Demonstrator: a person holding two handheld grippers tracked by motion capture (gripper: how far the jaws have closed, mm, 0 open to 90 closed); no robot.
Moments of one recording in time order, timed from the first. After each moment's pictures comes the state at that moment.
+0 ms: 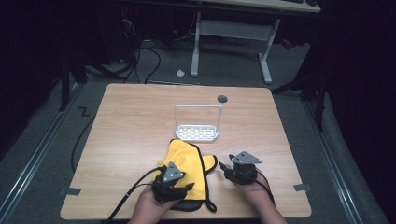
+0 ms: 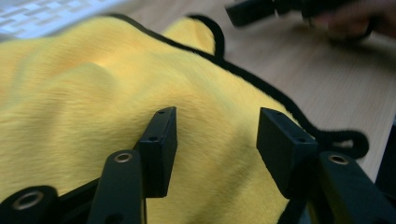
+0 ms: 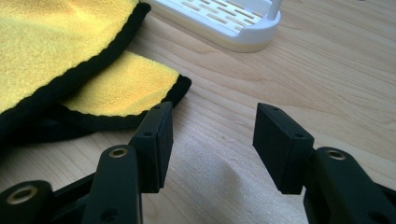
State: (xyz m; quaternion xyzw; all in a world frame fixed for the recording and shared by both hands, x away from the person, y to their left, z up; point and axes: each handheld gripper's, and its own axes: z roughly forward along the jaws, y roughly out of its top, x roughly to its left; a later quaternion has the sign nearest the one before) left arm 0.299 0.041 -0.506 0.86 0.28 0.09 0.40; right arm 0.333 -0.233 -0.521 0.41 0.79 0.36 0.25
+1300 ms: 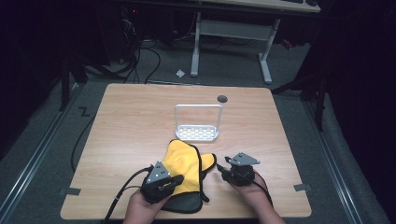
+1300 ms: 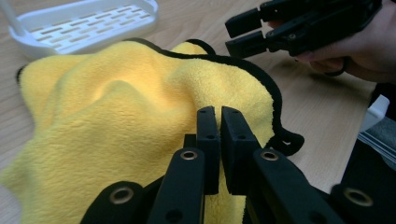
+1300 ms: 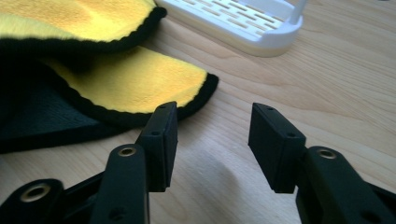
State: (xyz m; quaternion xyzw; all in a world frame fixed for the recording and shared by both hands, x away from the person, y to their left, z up) left arm 0.294 0.081 -0.483 0.82 0.32 0.08 0.47; right arm 0.329 -0.224 -0.518 0.41 0.80 0.38 0.23
